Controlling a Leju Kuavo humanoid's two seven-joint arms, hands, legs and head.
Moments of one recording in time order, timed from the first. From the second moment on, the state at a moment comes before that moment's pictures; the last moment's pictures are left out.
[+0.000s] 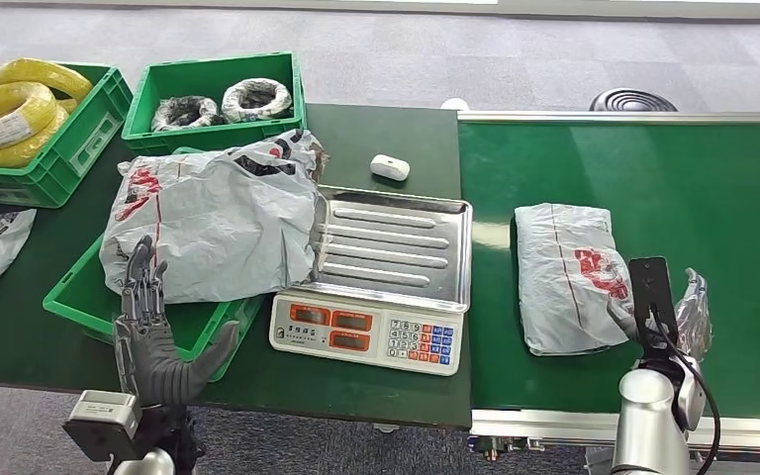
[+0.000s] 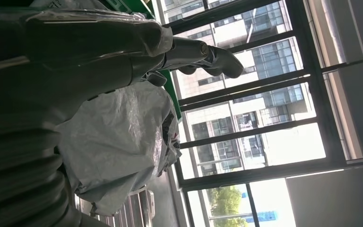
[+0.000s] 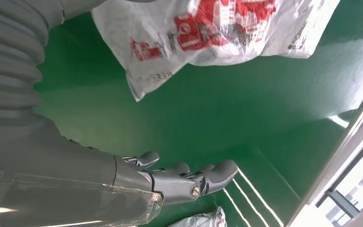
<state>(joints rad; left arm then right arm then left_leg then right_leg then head) 0.06 -0.18 -0.20 -1.75 -0.13 0.32 -0.64 -0.35 0.03 -0.50 -1.03 0.98 -0.28 -0.02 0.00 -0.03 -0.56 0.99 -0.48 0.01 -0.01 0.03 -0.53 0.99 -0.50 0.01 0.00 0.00</state>
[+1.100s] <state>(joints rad) 0.03 -0.17 -0.24 -1.71 -0.12 0.34 -0.63 -0.71 -0.11 -0.47 -0.47 1.09 0.00 0.09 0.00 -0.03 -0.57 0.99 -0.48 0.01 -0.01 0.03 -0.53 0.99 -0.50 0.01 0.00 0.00</state>
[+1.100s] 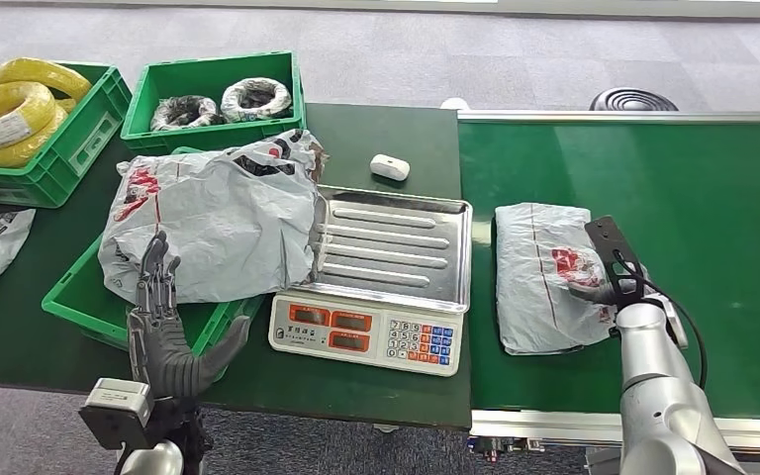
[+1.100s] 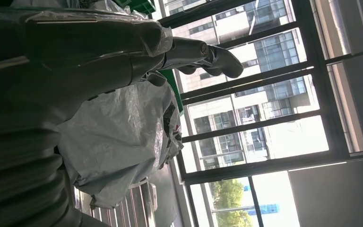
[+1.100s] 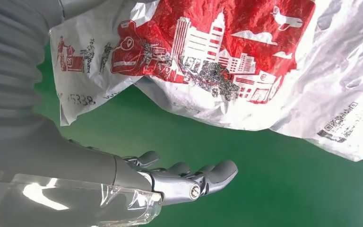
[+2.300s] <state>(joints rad) 0.10 -0.15 -0.24 -1.75 -0.15 0.37 -0.63 -0.68 -0.07 -0.37 -0.52 1.00 0.00 -0.04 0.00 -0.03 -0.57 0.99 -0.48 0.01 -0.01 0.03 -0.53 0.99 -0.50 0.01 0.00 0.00</state>
